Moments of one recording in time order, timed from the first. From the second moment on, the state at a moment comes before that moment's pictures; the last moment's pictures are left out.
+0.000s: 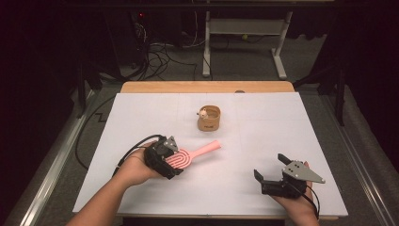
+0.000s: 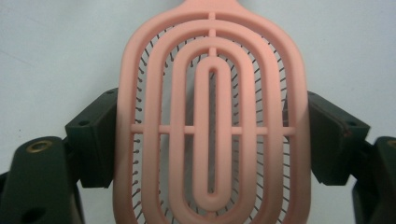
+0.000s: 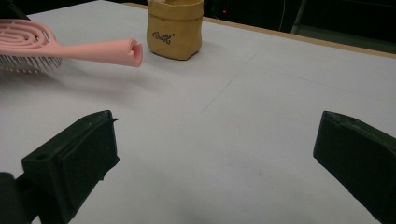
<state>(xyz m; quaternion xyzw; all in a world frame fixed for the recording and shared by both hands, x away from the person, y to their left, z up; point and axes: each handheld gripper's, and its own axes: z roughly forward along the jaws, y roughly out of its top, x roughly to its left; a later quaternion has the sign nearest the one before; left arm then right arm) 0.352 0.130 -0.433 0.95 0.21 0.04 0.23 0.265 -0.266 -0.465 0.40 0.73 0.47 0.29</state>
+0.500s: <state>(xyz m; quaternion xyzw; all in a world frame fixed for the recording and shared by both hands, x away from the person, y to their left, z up) 0.339 0.092 -0.420 0.96 0.17 0.05 0.24 0.262 -0.258 -0.461 0.38 0.74 0.47 0.30</state>
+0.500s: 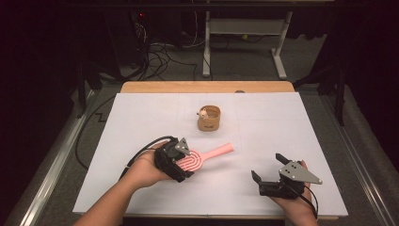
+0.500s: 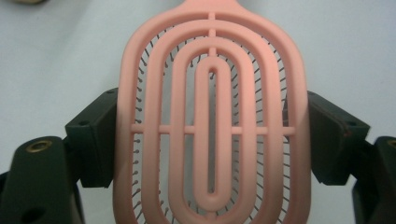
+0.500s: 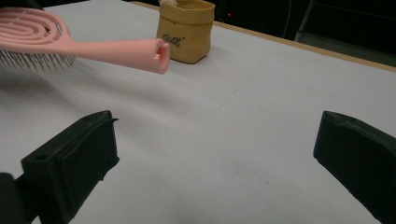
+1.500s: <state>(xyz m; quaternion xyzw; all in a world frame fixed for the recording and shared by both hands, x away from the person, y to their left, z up) 0.339 0.063 -0.420 0.96 0.16 0.04 0.24 0.290 -0.233 -0.459 0.32 0.79 0.39 0.35</state>
